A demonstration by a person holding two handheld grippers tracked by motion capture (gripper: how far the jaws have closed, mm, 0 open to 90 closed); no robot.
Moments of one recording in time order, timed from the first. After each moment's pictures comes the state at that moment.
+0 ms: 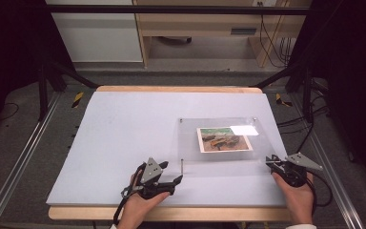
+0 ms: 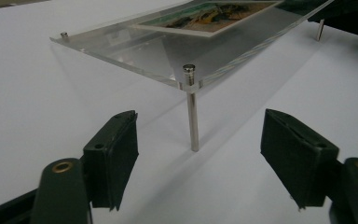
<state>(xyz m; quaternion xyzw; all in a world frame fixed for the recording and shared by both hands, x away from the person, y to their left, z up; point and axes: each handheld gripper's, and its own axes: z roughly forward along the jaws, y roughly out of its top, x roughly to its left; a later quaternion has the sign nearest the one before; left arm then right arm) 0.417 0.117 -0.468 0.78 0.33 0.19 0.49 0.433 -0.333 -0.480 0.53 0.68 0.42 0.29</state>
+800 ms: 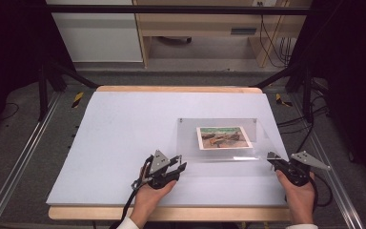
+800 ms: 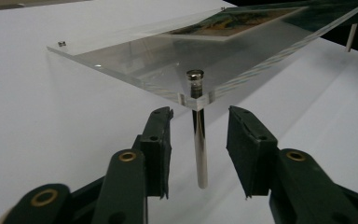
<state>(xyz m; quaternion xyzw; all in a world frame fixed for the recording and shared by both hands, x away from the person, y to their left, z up) 0.445 0.094 -0.475 0.76 0.35 0.18 0.51 0.430 -0.334 -0.468 0.53 0.65 0.48 0.26</state>
